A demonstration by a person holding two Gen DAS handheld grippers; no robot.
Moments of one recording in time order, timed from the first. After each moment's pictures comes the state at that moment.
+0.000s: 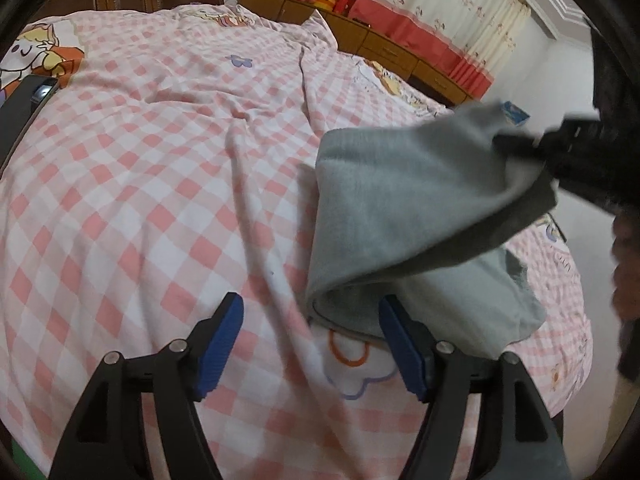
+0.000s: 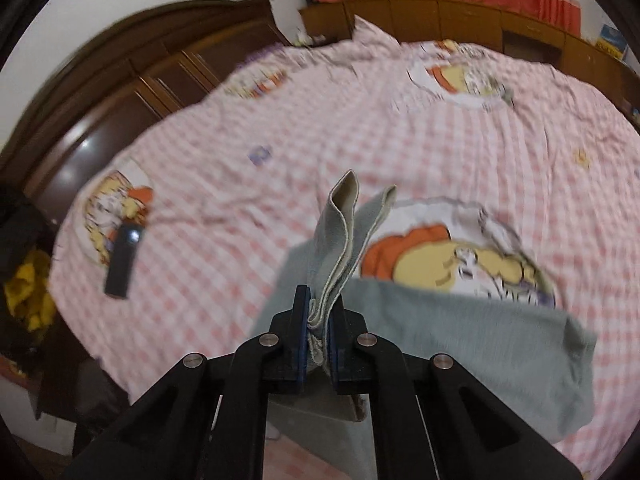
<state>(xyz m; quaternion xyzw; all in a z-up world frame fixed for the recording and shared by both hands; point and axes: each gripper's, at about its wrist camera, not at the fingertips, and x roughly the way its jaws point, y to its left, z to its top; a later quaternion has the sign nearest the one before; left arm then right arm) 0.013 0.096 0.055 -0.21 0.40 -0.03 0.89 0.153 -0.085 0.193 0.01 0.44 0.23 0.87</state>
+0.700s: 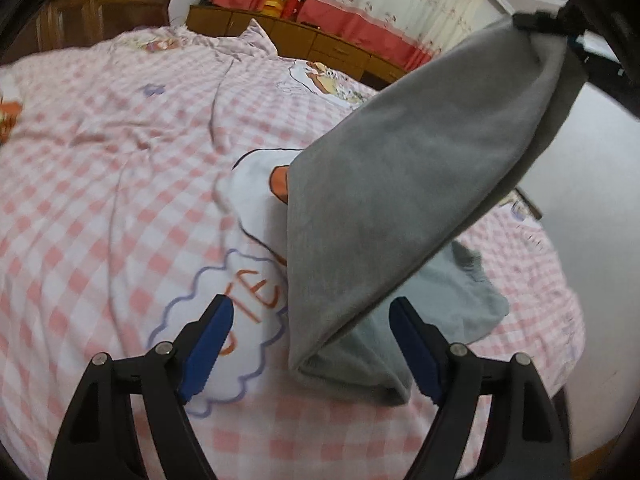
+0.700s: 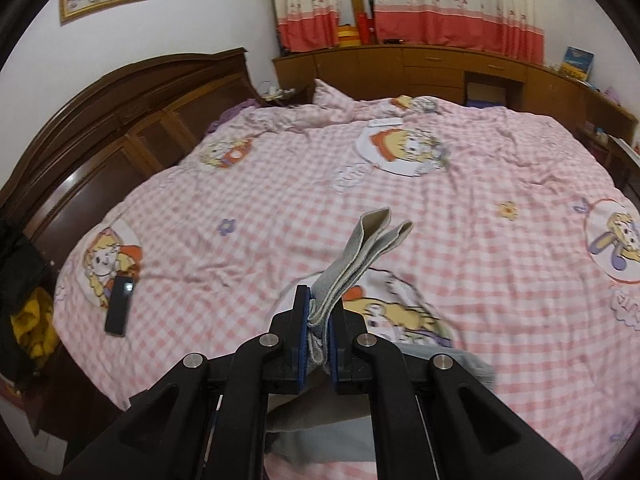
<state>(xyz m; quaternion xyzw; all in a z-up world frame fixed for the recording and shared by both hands) 0.032 -0.003 0.086 -0.15 0.38 -0.09 0.91 0.143 -0.191 0.293 0.02 0.38 0.17 0.91</state>
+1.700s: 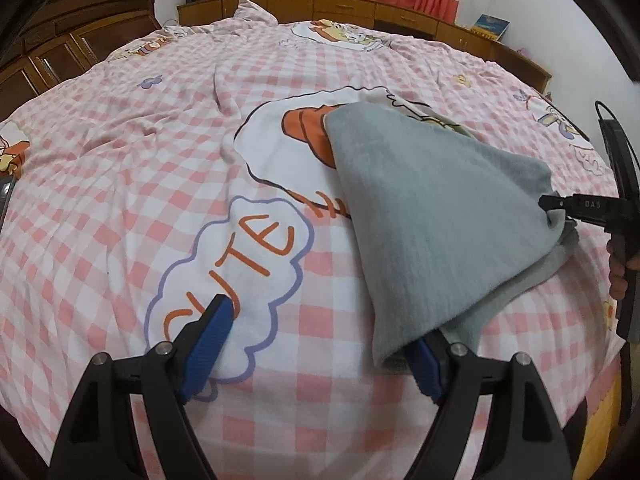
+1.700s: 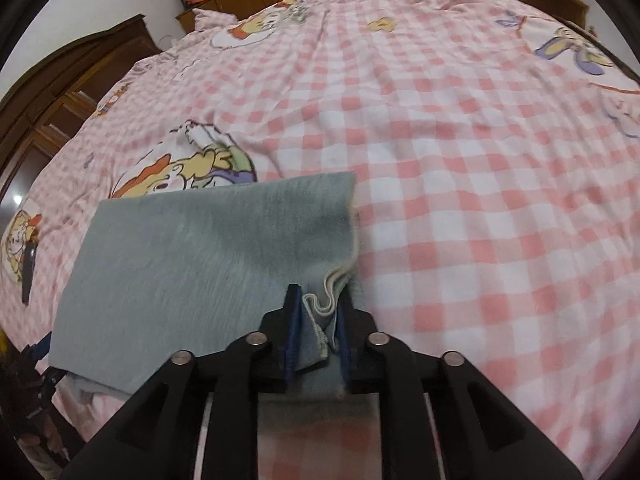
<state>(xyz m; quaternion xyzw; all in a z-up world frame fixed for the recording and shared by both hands) 0.035 -0.032 0.047 -0.03 0.45 -0.03 0.89 0.155 -0.388 0.054 0.08 0.49 0.08 0.86</state>
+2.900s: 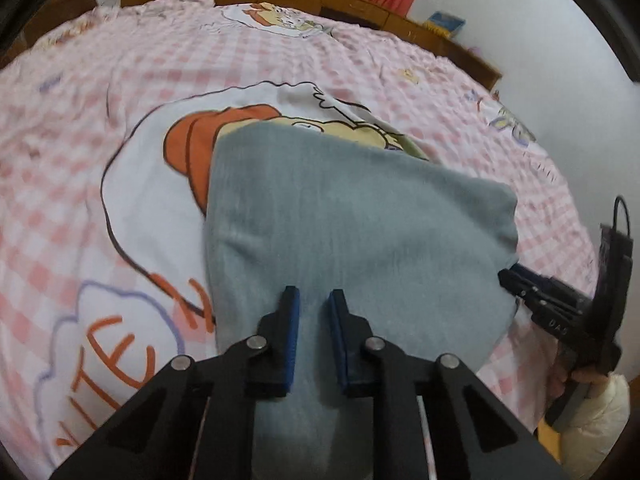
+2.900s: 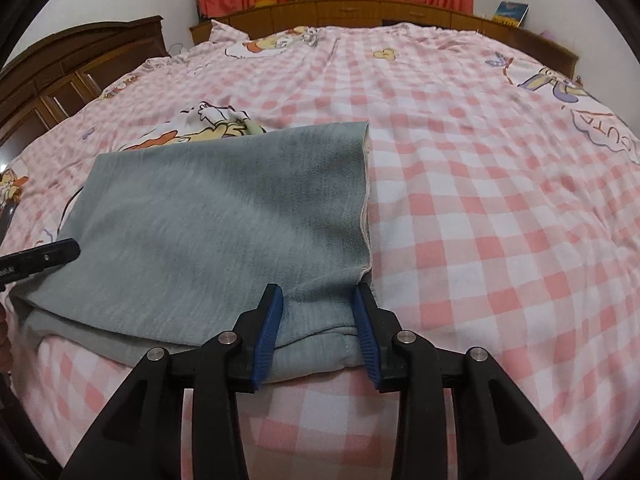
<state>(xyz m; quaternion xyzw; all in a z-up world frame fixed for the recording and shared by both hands) 0.118 -0.065 0.036 -0.09 0.46 -0.16 0.87 0.097 -0.361 0.023 0.01 0.41 0.05 0.91</state>
